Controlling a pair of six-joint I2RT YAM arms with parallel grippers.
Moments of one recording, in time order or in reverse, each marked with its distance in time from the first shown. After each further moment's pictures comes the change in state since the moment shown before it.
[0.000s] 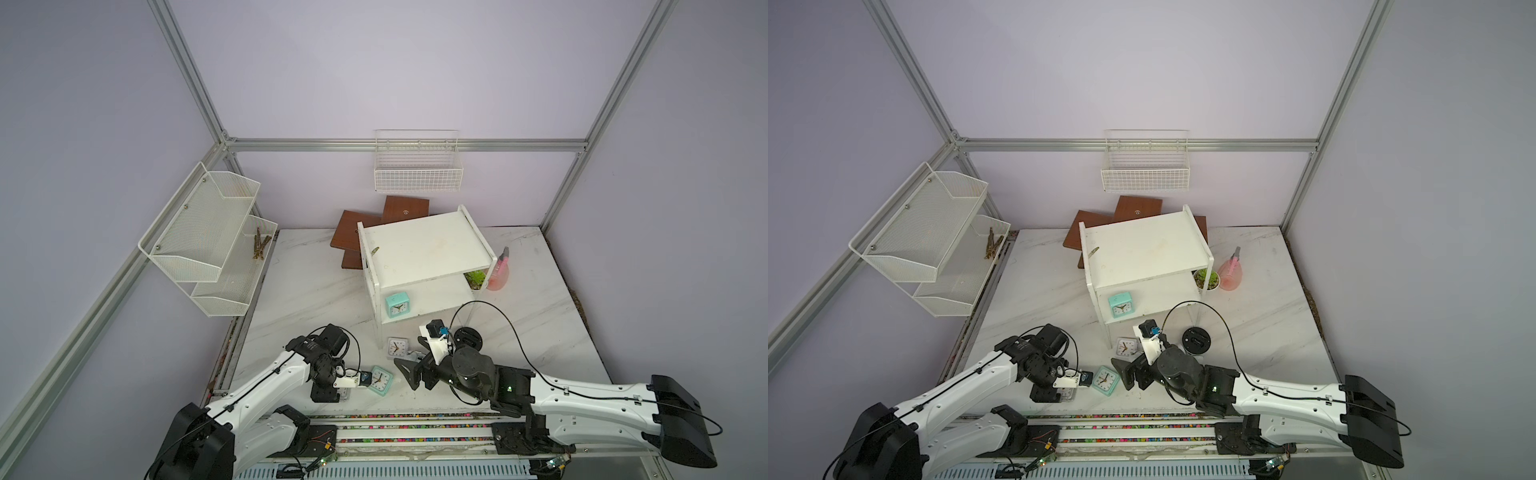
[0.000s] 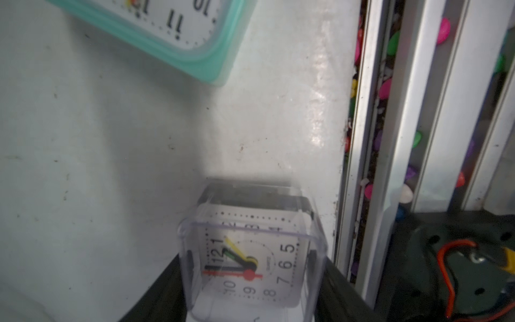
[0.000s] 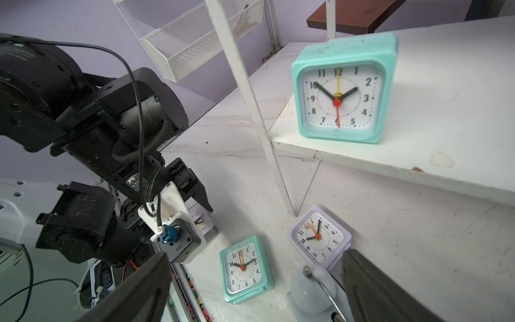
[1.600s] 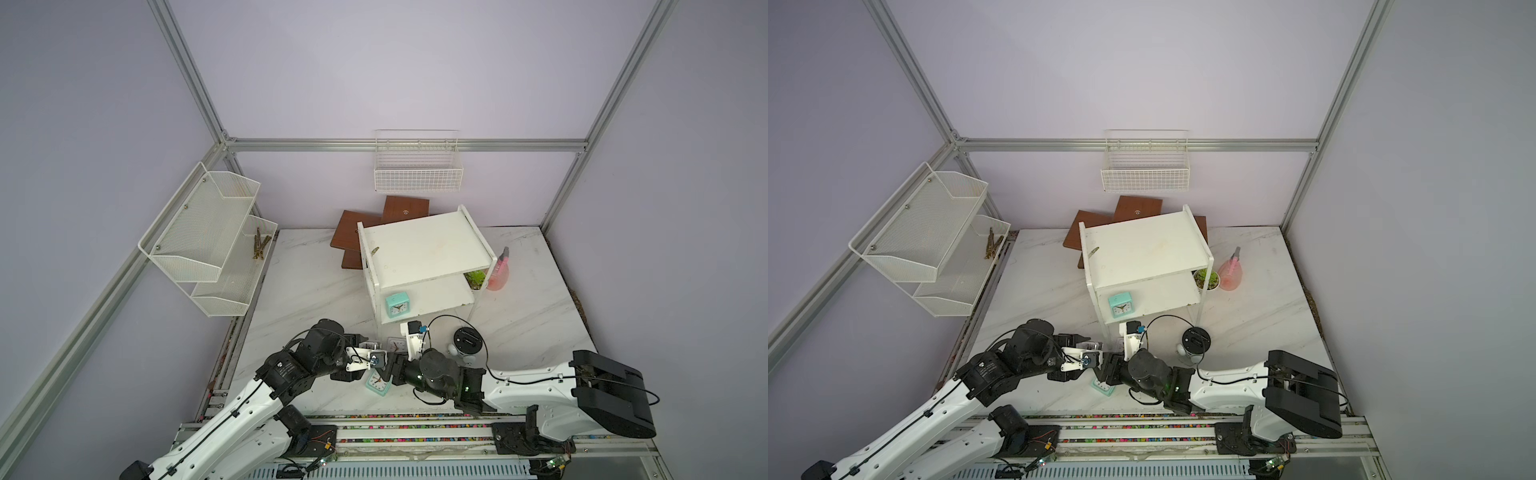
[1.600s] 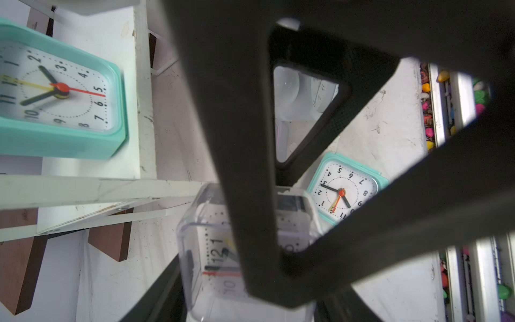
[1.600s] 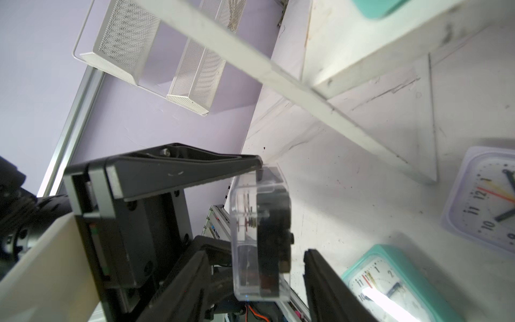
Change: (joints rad) left arm -0.175 -0.311 0.101 0.283 0.041 -0.150; right arm 0.044 0.418 0.066 0.430 -0.084 0.647
